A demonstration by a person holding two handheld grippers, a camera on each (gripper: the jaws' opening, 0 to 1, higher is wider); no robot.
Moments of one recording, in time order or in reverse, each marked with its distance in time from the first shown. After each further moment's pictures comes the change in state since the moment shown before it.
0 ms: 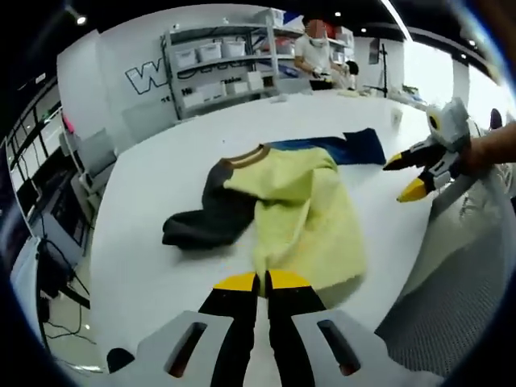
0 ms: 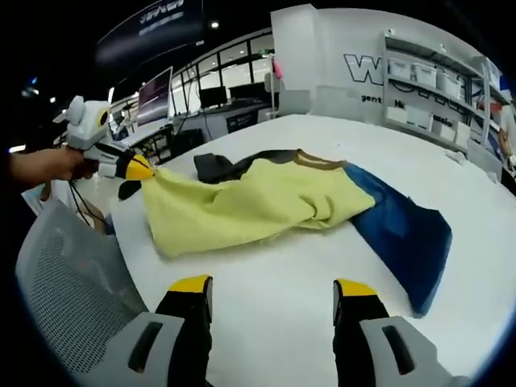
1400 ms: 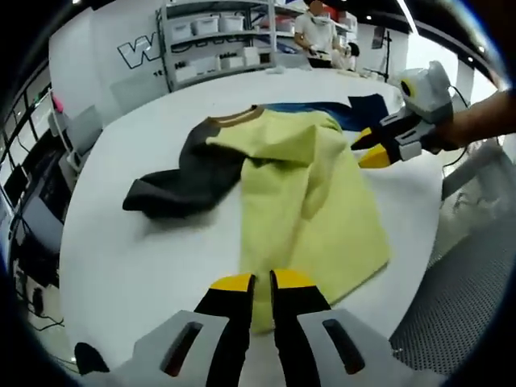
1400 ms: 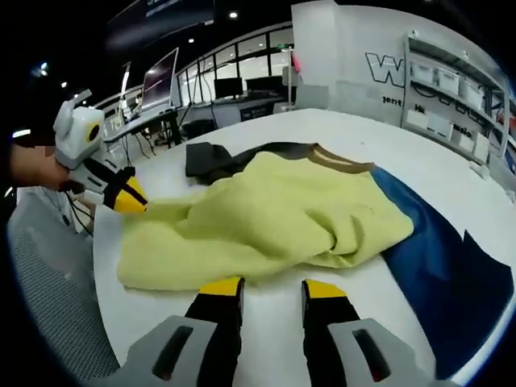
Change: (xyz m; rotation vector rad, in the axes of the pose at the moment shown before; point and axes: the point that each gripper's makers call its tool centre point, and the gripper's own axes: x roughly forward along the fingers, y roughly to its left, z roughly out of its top) left arm 0.047 -0.012 -0.028 -0.015 0.088 -0.057; right arm 0.077 -0.007 0.021 -0.048 0.023 0.054
